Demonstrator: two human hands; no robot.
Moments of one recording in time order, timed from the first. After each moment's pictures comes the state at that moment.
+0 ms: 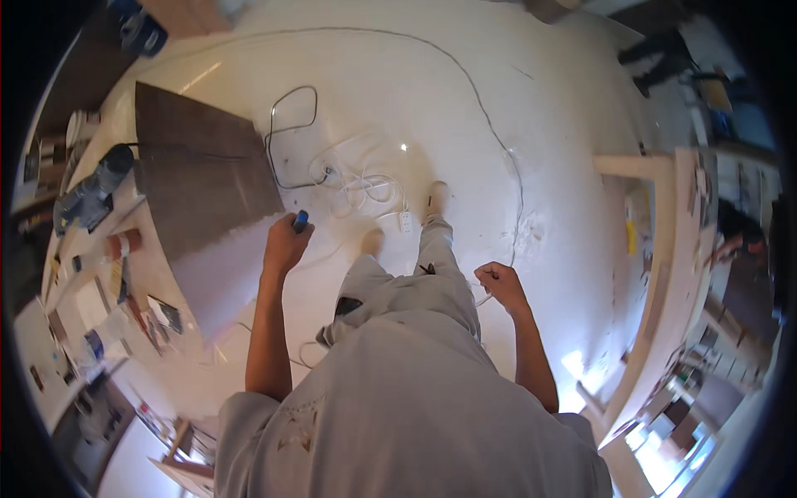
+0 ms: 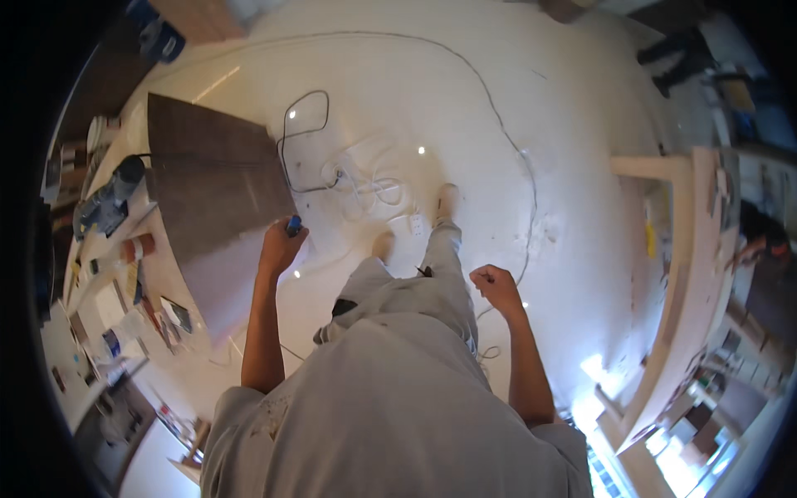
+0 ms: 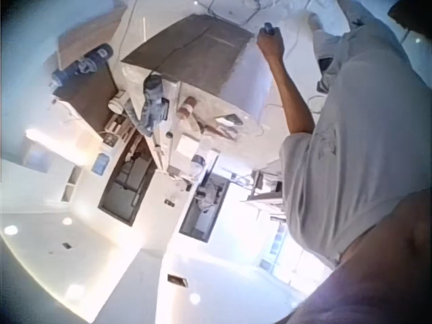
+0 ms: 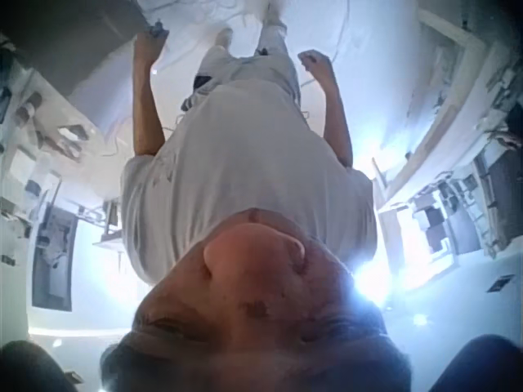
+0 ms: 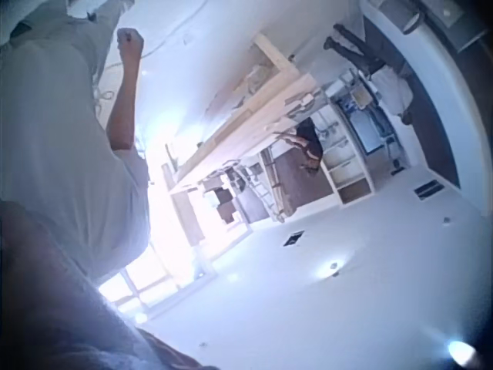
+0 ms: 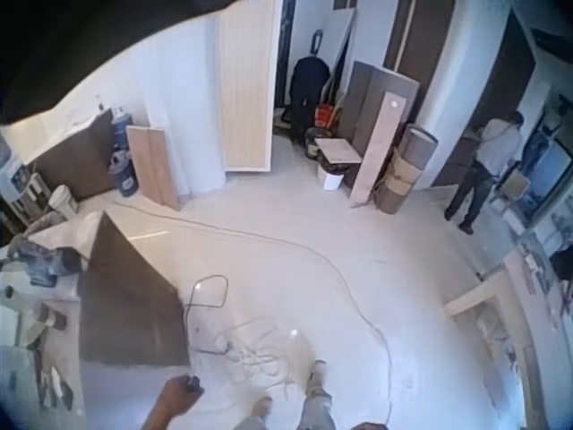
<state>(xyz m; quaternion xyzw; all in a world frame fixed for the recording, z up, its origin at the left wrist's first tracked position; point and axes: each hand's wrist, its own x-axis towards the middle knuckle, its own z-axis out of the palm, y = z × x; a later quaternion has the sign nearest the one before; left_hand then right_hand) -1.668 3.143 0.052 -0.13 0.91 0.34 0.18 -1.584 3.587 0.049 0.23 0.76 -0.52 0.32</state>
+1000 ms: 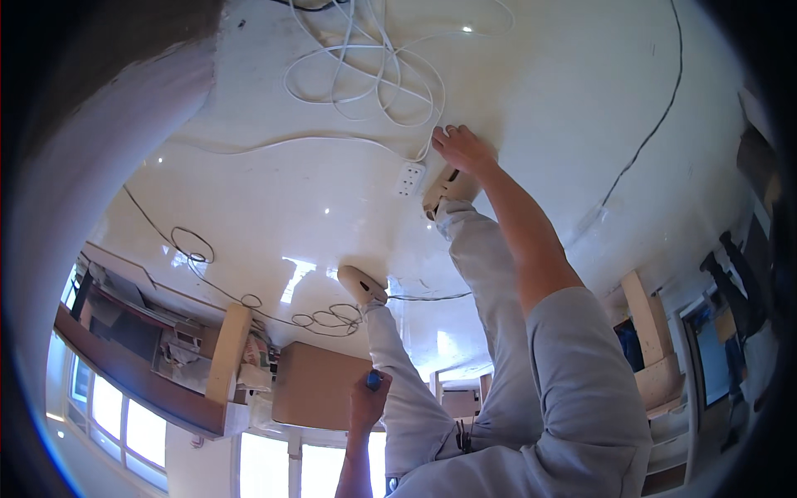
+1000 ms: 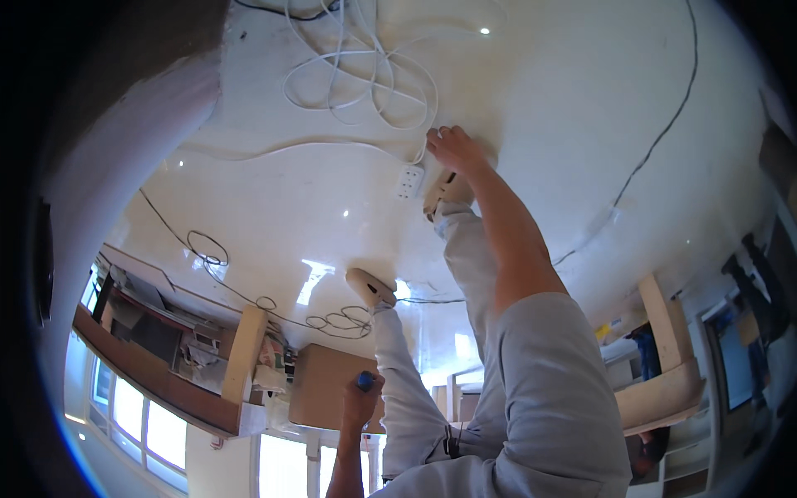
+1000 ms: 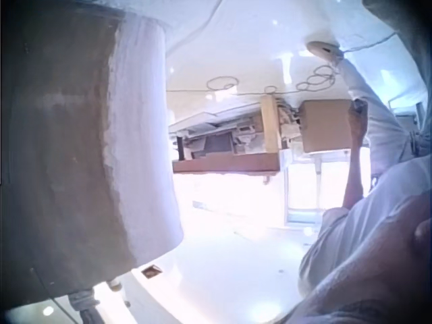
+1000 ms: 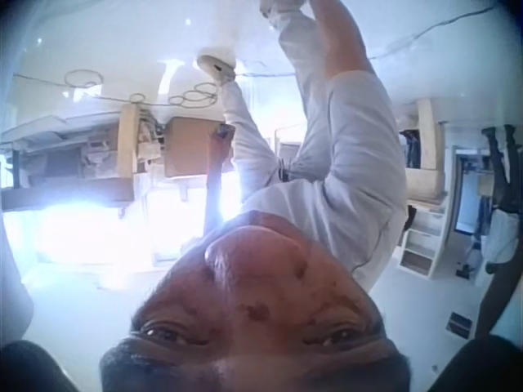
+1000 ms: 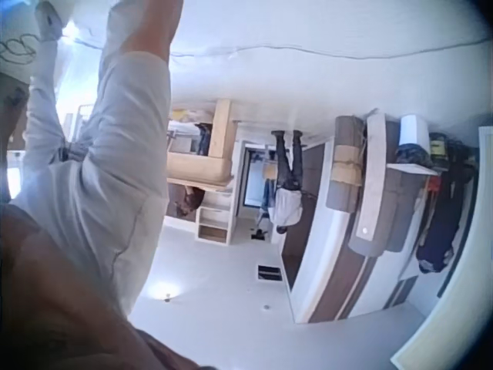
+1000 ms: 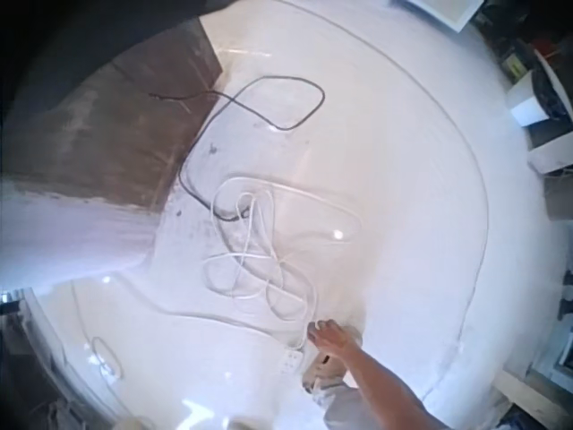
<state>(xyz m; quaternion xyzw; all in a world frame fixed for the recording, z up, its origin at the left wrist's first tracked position) -1.454 3.486 -0.254 -0.69 0.39 0.47 0.37 -1.765 3.512 -0.709 -0.65 0.67 0.03 0.35</state>
